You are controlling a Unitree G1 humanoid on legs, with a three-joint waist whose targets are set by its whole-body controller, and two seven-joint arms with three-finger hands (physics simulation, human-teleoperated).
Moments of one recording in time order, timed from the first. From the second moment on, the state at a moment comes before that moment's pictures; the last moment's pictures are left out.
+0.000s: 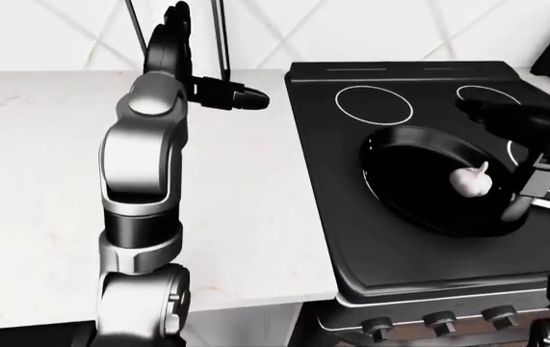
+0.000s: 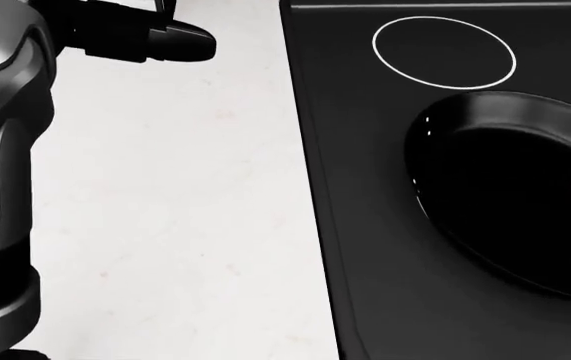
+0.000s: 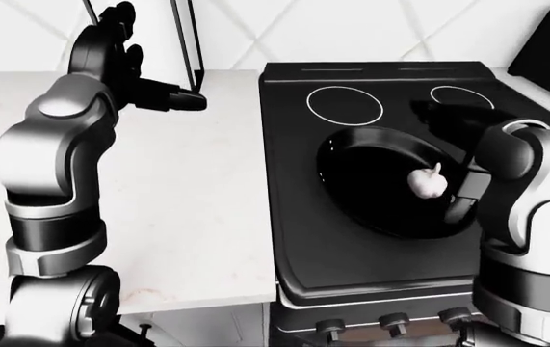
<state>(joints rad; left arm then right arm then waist) -1.05 0.21 0.08 -0.06 0.11 1.02 -0.02 -0.61 -0.71 -0.30 -0.09 -1.05 0.13 1.16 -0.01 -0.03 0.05</state>
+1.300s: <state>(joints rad) -1.04 0.20 0.07 -0.09 0.12 1.03 -0.02 -0.52 -0.59 -0.28 -0.02 -1.12 0.15 0.99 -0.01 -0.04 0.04</state>
